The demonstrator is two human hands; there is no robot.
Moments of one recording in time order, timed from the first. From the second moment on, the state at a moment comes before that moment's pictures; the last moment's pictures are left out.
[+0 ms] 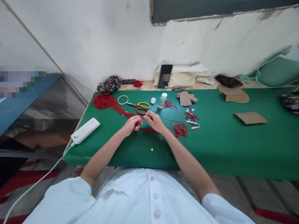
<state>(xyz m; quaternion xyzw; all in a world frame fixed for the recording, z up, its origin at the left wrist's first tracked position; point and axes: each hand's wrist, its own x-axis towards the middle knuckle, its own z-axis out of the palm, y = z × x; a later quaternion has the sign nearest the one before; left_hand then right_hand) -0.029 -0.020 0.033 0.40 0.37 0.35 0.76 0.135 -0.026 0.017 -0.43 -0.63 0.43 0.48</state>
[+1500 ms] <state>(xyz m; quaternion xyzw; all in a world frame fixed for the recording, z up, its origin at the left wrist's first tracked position) -0.035 -0.012 0.028 0.42 0.40 0.38 0.72 0.176 -0.014 0.033 -0.49 -0.40 0.46 0.62</state>
